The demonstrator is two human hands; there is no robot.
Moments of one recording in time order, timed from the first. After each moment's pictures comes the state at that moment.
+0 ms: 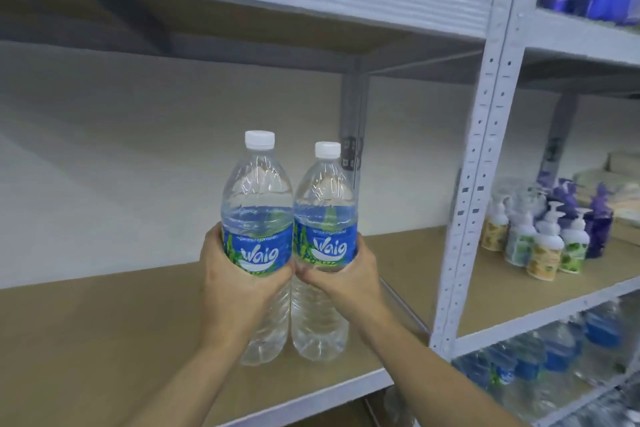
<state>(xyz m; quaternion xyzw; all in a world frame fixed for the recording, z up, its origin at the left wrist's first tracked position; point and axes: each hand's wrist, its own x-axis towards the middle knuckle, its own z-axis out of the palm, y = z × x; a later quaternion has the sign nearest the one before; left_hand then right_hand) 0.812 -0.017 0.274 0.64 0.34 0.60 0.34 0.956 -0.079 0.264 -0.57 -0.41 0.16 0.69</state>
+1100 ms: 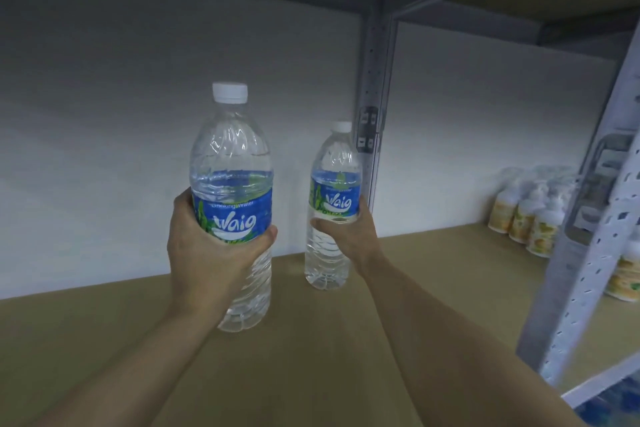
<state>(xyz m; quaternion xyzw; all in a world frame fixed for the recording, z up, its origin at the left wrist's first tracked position) 0.876 0.128 0.247 0.65 0.33 0.62 0.29 1.121 0.137 0.201 -0.61 -0.39 0.14 0.68</state>
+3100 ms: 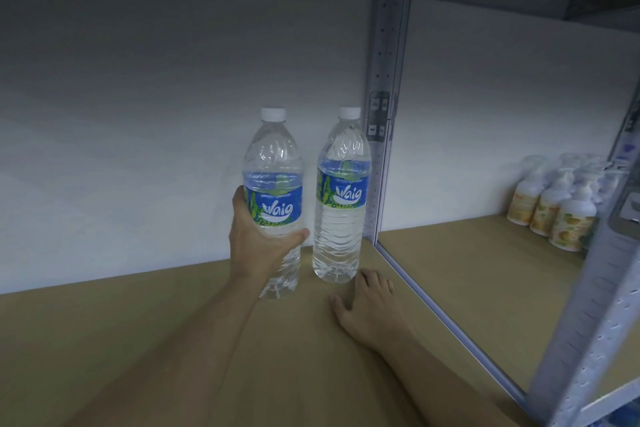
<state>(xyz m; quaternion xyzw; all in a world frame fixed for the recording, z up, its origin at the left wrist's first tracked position) 0.945 0.200 0.193 0.69 0.32 0.56 0.34 1.093 0.070 0.115 -0.84 -0.51 -0.05 0.18</state>
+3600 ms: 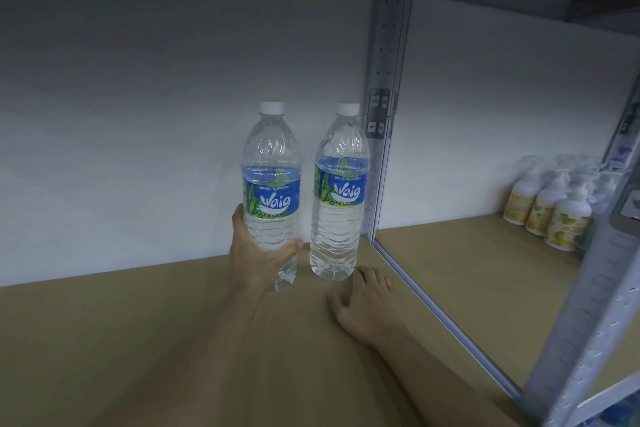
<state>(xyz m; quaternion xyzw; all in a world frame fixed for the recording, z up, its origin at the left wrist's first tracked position) 0.950 0.206 0.161 0.67 0.34 0.55 0.37 1.093 0.071 0.113 -0.84 -0.51 -0.04 0.19</state>
